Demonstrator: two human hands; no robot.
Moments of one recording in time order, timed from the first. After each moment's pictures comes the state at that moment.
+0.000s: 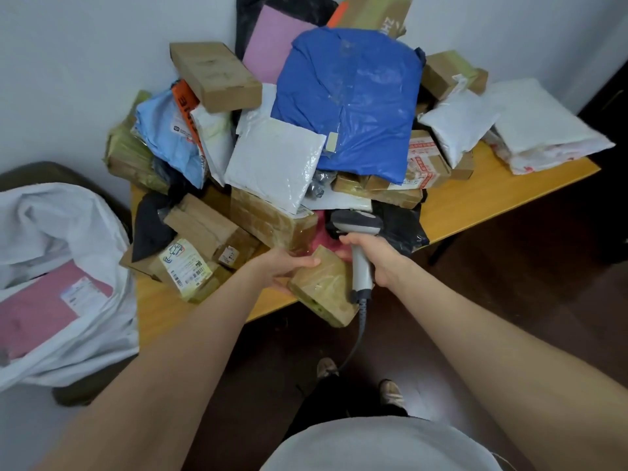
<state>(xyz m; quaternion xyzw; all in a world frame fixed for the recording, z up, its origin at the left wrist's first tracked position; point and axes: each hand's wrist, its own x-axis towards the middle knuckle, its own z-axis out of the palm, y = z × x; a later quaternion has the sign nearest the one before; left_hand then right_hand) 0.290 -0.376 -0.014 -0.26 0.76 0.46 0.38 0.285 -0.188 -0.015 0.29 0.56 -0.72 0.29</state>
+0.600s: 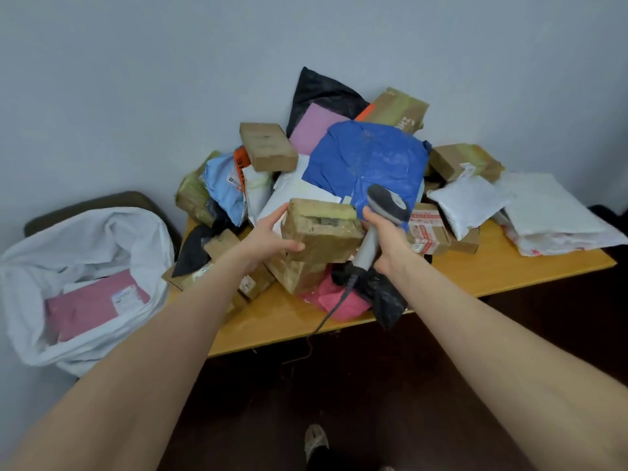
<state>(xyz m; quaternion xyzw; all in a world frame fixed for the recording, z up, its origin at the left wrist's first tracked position) 0.289 -0.361 0.105 -0.13 0.82 0.55 0.11 0.247 -0.149 0.078 0.20 0.48 -0.83 0.19</state>
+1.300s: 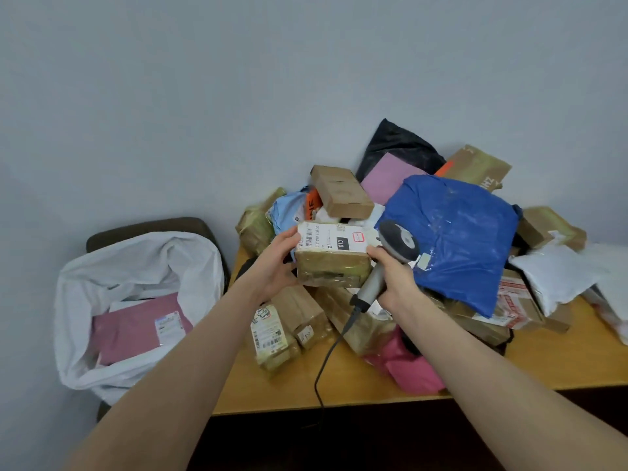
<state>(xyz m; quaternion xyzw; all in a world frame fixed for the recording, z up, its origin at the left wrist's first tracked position) 0.279 -0.501 0.136 -0.18 0.60 0.77 0.03 0.226 -0.303 0.110 0.17 0.47 -0.84 0.20</state>
